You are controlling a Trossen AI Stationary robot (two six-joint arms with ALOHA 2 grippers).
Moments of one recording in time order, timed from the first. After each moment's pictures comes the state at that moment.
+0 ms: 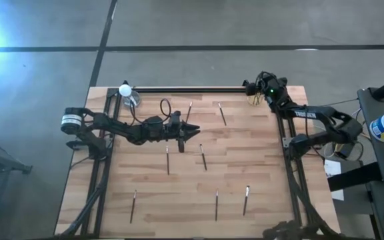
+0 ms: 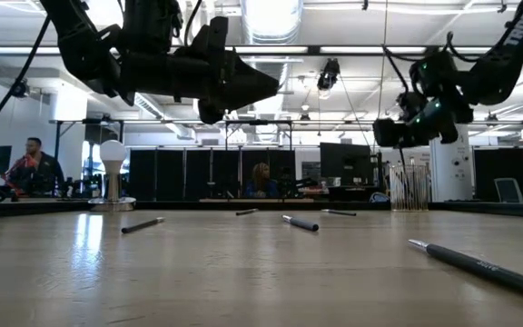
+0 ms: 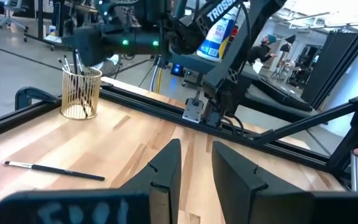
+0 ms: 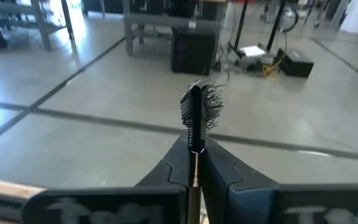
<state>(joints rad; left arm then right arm) 0.12 1.59 0.63 0.98 -0.02 -0.28 -0.96 1.34 0.43 0.65 0.44 0.08</state>
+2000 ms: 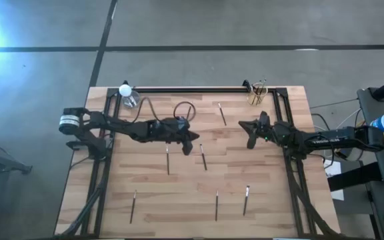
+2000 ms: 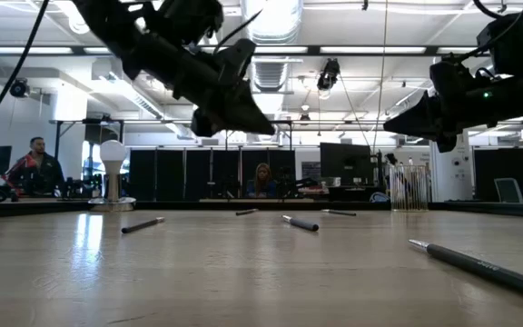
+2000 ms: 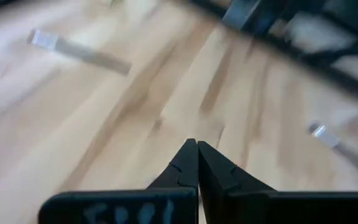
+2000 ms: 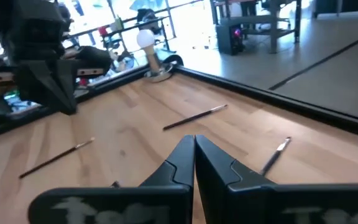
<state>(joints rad) 0.06 1.57 0.86 0.24 -0.10 -0.43 -0.19 0.81 0.01 0.68 0.27 0.29</state>
